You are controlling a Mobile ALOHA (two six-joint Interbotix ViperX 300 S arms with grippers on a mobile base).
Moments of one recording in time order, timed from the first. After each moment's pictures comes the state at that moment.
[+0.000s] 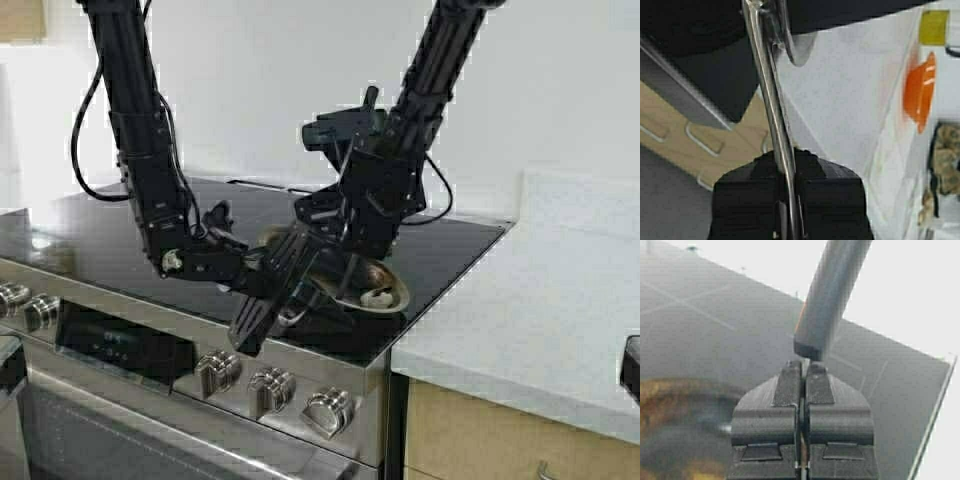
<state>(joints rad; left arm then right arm) -0.57 0.77 0.60 0.57 -0.94 -1.51 0.75 0.86 0.29 0.73 -1.22 -0.48</state>
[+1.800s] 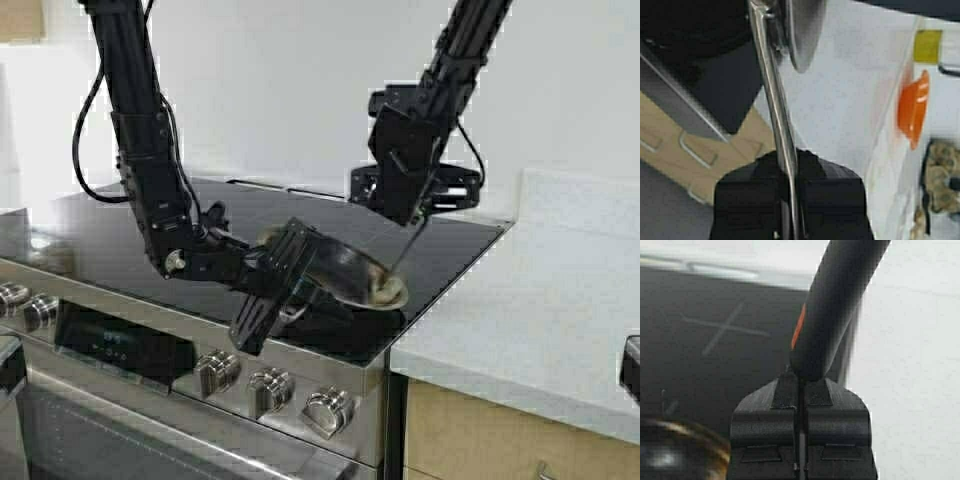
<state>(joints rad) -0.57 0.78 0.60 0.51 -0.94 -1.51 0.66 0.74 0.34 0.99 -1.15 -0.43</state>
